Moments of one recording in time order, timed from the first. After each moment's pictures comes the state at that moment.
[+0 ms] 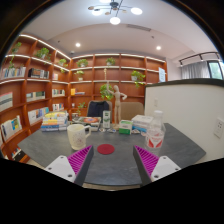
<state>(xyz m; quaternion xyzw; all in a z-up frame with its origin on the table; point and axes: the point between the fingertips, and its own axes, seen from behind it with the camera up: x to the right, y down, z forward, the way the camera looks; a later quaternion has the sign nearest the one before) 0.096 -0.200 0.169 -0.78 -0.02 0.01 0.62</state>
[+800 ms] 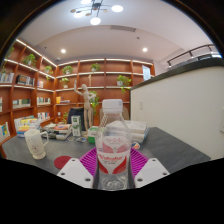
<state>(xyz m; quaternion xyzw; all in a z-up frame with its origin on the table) 0.252 -0.068 0.111 -0.75 0.03 -0.02 0.66</state>
